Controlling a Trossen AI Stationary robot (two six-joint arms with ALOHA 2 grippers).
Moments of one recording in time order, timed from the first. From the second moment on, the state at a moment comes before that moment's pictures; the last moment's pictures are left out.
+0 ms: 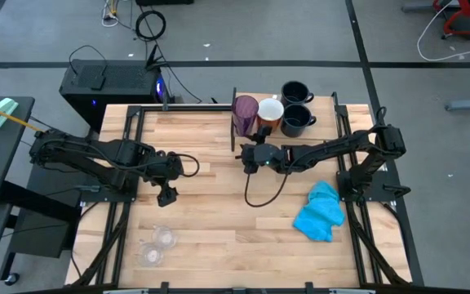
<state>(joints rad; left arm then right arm) -0.17 1.16 1.09 -1.12 -0.05 -0.51 -0.02 1.64 0.97 0.13 0.72 -0.42</state>
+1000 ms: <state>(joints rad) -0.17 1.16 1.09 -1.12 -0.05 -0.51 0.02 1.64 0.97 0.12 0.72 -0.40</state>
